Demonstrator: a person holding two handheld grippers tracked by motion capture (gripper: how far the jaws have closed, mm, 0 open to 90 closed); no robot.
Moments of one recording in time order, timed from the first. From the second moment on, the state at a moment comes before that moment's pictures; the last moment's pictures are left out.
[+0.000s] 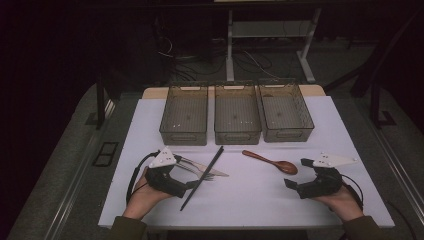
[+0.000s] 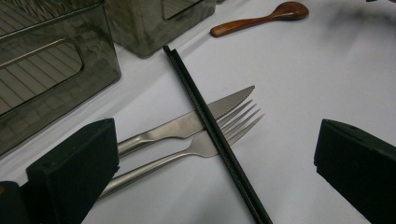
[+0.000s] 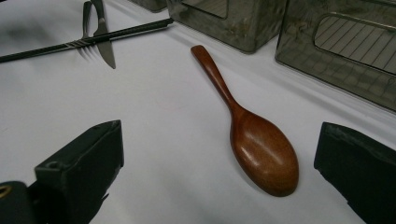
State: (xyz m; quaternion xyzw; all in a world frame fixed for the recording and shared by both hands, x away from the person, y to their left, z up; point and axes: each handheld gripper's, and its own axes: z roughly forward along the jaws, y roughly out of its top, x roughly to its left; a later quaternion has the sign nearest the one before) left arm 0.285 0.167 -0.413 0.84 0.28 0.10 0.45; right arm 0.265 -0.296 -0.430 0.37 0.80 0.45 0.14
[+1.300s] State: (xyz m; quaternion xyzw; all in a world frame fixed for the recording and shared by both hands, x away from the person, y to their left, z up) left arm 0.302 0.143 -0.414 0.83 0.31 0.12 0.46; right arm 0.261 -0.292 -0.434 0.37 0.80 0.45 0.12
